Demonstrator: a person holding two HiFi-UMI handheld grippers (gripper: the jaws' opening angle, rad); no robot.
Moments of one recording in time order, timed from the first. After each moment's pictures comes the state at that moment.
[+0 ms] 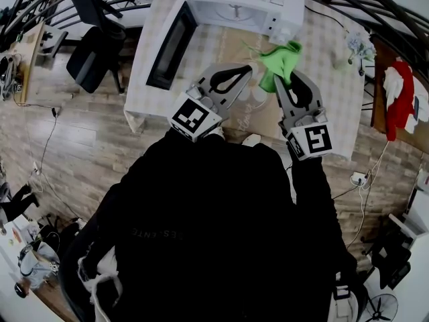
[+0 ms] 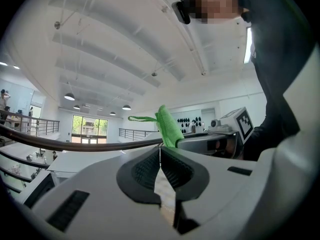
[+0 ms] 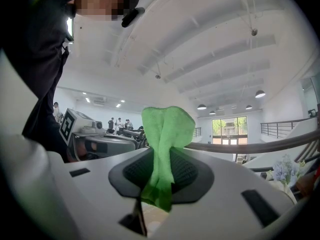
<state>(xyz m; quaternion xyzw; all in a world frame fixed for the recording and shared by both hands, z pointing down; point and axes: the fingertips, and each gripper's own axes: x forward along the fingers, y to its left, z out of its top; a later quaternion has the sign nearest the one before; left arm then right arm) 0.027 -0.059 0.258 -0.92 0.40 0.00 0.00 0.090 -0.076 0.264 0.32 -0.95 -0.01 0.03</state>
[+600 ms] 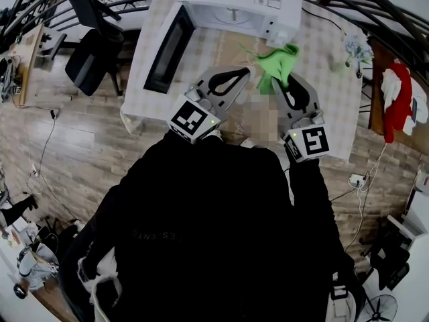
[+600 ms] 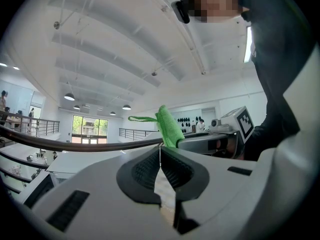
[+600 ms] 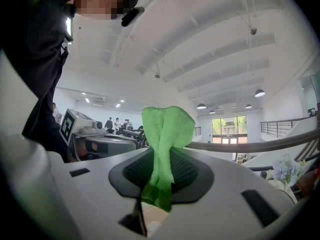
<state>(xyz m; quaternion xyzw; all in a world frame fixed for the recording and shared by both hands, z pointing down) 0.028 -0.068 0.259 -0.92 0.40 -0.01 0.01 0.091 -0.084 0.265 0.32 -0.95 -0.01 0.03</state>
